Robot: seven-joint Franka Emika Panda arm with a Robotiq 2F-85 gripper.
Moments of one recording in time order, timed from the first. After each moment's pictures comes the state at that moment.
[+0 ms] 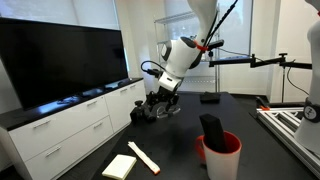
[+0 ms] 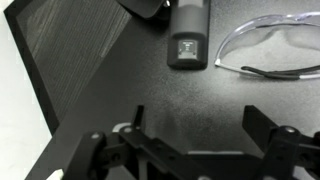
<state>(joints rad) -0.28 0.43 -0.13 -2.09 -2.36 3.27 -0.18</state>
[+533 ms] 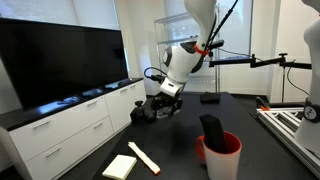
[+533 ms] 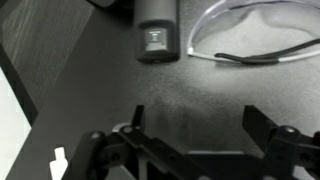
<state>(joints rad) -0.18 0.48 -0.25 -2.10 -2.30 3.28 -0.15</state>
